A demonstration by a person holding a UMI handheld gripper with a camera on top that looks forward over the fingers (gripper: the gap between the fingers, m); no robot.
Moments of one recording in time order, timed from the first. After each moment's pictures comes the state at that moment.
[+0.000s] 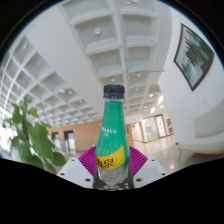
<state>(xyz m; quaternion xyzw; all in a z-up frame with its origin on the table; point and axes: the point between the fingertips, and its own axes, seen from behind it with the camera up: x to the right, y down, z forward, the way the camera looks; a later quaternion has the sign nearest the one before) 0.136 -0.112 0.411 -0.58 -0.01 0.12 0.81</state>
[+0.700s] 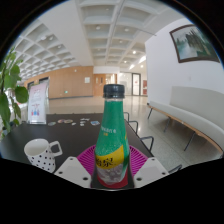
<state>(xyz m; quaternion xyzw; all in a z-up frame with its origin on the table) 0.289 -0.044 0.078 -0.78 0.03 -0.04 0.62</state>
